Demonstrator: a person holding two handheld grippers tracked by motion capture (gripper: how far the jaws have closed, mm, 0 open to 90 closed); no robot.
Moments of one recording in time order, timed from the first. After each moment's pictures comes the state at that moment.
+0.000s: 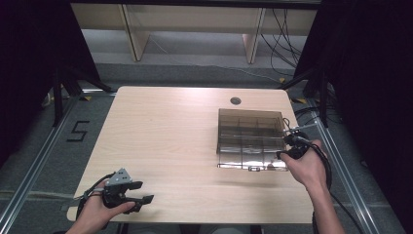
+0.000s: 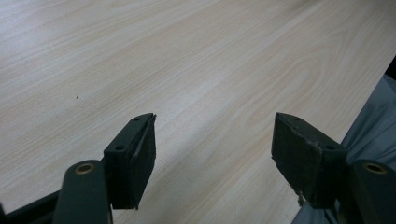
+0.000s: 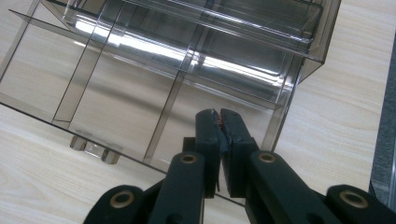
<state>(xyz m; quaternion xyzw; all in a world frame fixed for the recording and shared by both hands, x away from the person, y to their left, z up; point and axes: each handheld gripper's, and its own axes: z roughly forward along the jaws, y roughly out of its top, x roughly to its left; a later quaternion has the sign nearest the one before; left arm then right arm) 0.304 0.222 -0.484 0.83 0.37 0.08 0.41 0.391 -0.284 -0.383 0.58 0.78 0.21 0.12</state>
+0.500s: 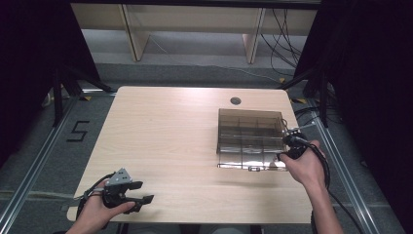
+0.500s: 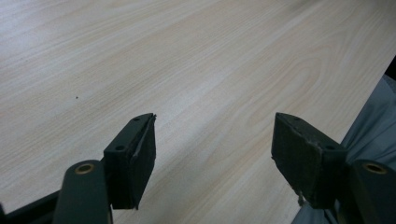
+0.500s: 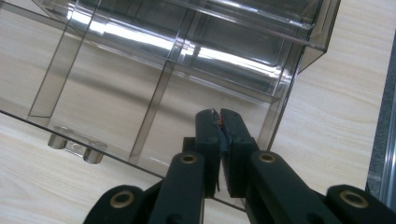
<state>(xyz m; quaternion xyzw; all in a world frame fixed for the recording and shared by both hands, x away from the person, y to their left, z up) 0.305 0.222 -0.484 0.83 0.37 0.08 0.41 0.396 -0.284 -0.391 0.59 0.77 0.19 0.12</state>
